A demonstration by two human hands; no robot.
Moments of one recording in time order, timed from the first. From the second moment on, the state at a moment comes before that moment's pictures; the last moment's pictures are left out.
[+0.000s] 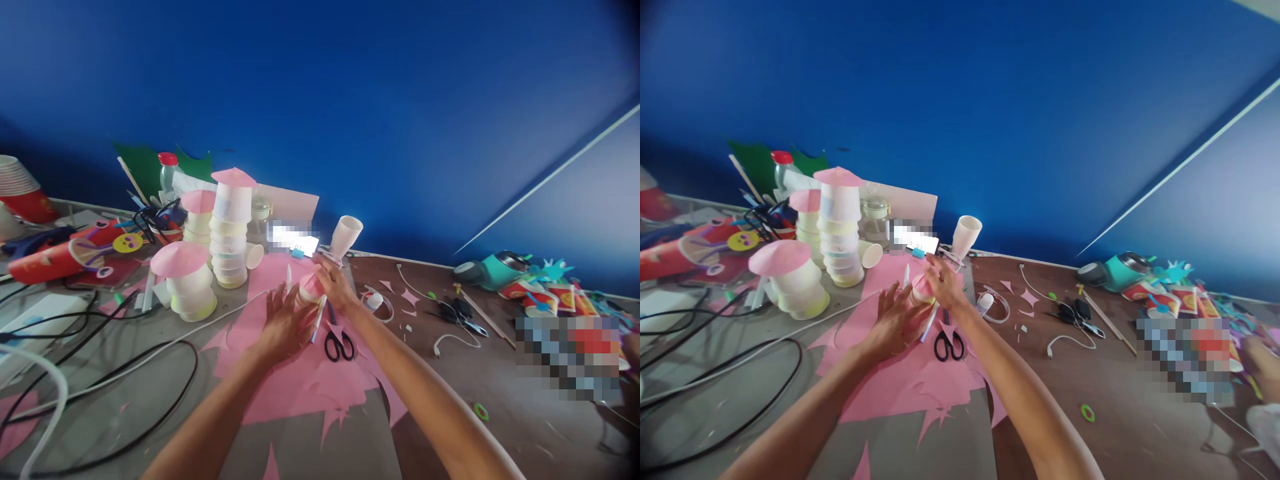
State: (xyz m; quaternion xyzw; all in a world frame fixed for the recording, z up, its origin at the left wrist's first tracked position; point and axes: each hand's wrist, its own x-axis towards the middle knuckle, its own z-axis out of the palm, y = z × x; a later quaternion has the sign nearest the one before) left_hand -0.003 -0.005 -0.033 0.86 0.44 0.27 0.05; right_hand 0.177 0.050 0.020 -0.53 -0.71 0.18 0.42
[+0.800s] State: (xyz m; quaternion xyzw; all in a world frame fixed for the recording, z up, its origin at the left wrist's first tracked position) left_hand -0.004 -0.002 -0.035 0.86 0.44 0.26 0.05; right_hand 0.177 0.043 0.019 -0.50 -0.76 0.11 0.39
